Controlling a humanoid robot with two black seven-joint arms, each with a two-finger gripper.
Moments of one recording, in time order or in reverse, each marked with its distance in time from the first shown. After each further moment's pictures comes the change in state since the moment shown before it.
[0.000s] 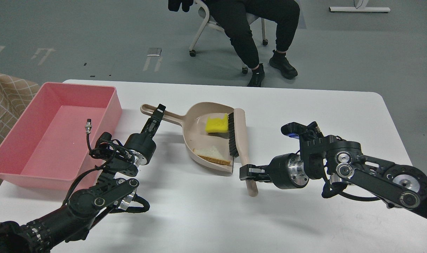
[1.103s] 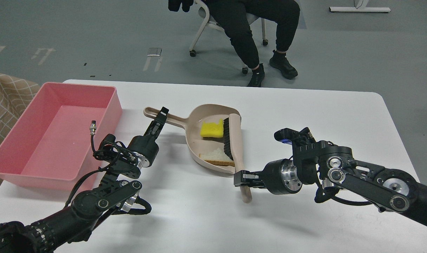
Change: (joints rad) left arm -0.001 -0.022 0.009 0.029 0.021 0.000 0.003; right arm -0.017 0.062 -0.015 -0.036 -0.007 0.000 0.000
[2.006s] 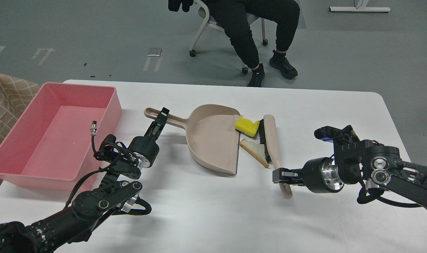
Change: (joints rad) left arm 0.001 0.000 0.003 0.001 0.008 0.000 0.002; right arm -0.010 -0.239 -0.012 0.097 0.002 0.000 0.000
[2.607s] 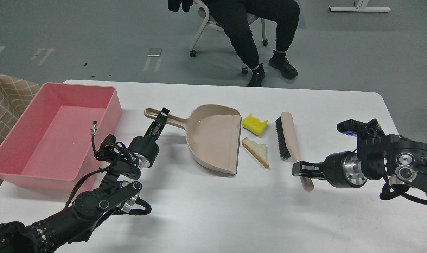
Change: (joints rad) left arm 0.000 -0.003 0.000 0.003 0.004 0.000 0.000; right arm 0.003 -0.126 0.016 0.041 0.004 0.000 0.000
